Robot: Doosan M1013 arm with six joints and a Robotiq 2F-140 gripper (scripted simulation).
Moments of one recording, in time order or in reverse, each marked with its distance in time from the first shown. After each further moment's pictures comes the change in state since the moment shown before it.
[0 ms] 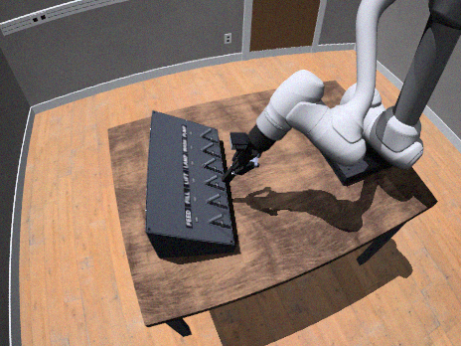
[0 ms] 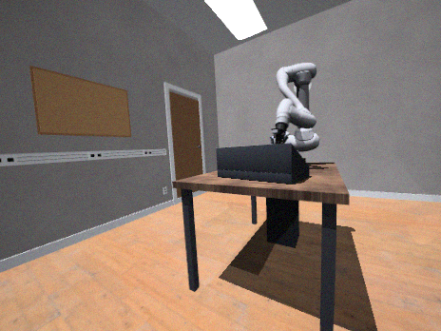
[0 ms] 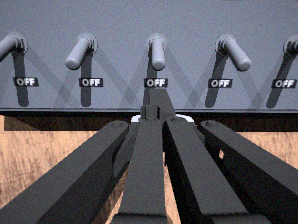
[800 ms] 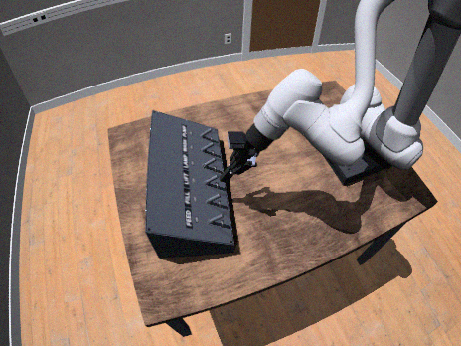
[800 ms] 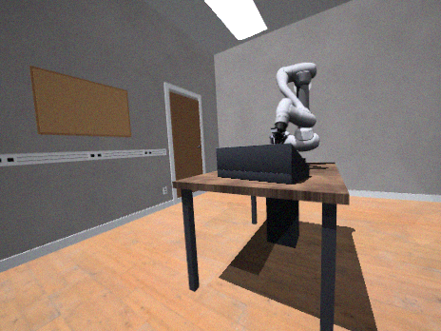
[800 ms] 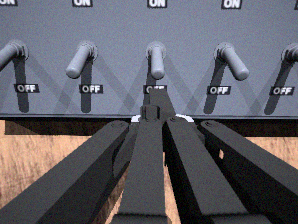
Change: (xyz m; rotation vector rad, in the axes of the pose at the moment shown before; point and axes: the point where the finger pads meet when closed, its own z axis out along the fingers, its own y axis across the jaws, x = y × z) arm 0.008 0.001 0.000 -0.001 0.001 -0.003
